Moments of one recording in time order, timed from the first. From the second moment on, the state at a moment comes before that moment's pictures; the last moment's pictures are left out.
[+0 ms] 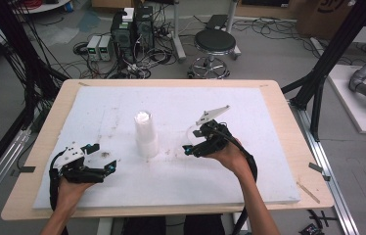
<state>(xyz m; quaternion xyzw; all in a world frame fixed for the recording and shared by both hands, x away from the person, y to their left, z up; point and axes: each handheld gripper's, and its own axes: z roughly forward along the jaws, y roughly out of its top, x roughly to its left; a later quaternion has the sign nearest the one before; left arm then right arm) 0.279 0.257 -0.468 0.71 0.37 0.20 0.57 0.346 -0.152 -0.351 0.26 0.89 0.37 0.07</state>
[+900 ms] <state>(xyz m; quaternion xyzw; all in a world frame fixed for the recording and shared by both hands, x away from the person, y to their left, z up) 0.281 0.257 -0.470 0.71 0.37 0.20 0.56 0.360 -0.148 -0.363 0.28 0.90 0.32 0.10</state>
